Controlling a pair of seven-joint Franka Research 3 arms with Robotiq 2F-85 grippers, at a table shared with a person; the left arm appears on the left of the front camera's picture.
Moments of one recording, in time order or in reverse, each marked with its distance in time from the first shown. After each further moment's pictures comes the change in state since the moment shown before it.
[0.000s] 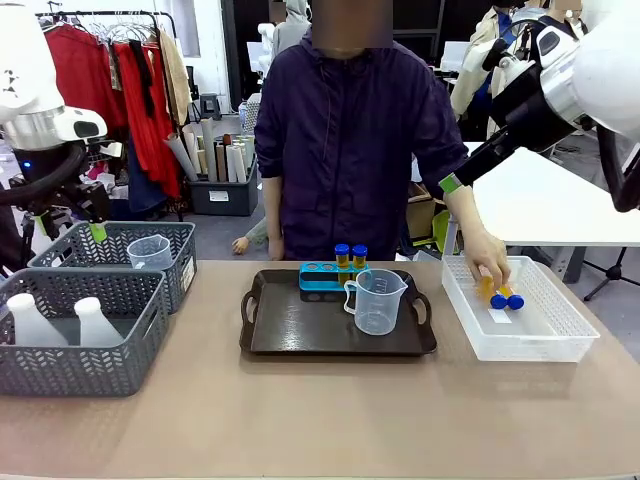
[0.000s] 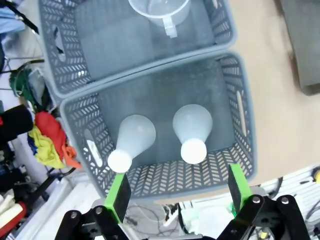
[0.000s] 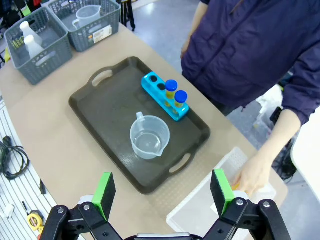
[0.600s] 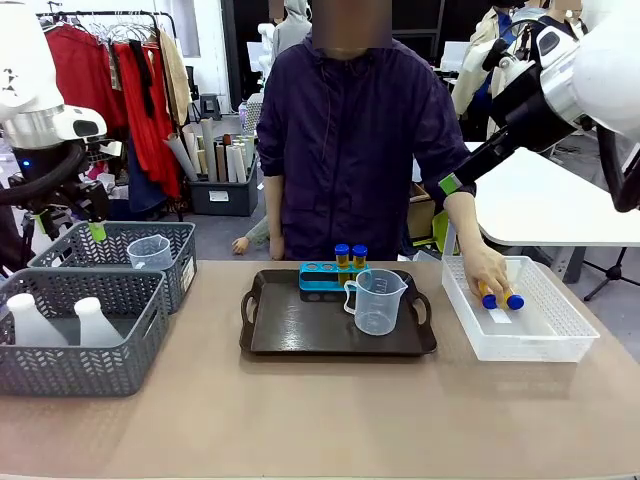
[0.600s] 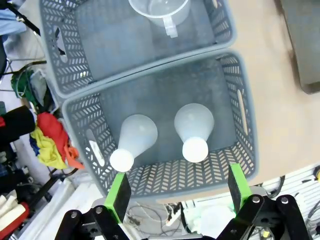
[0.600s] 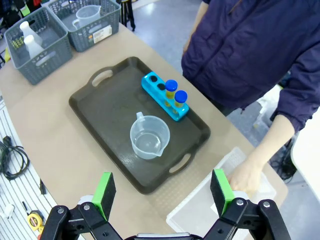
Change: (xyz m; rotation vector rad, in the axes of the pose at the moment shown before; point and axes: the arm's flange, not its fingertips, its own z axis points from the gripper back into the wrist) left arm -0.002 0.000 0.001 0.007 0.001 -0.015; right arm 0.000 0.000 0.000 0.000 0.000 0.000
